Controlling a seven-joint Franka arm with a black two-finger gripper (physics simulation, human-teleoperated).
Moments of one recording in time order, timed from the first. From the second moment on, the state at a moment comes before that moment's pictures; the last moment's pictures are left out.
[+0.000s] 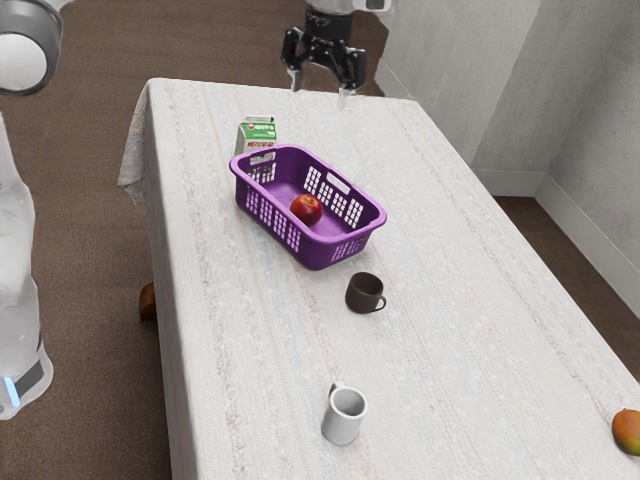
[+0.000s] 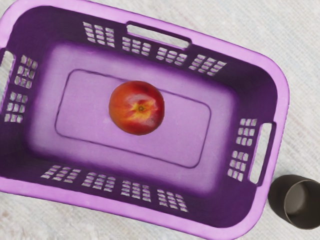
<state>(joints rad) 0.02 -0.13 0.20 -1.51 -0.06 1.44 -0.60</state>
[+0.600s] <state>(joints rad) -0.03 0.07 0.16 -1.37 0.01 1.41 -1.41</state>
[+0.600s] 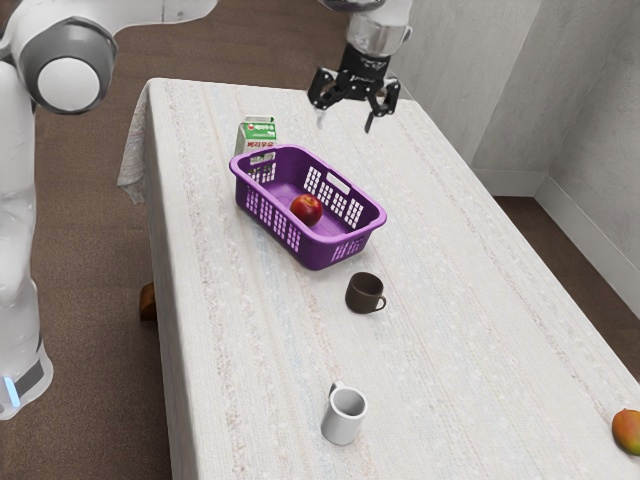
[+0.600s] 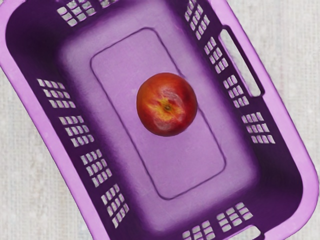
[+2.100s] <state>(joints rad) 0.08 -0.14 0.16 -1.97 0.03 1.94 -0.12</state>
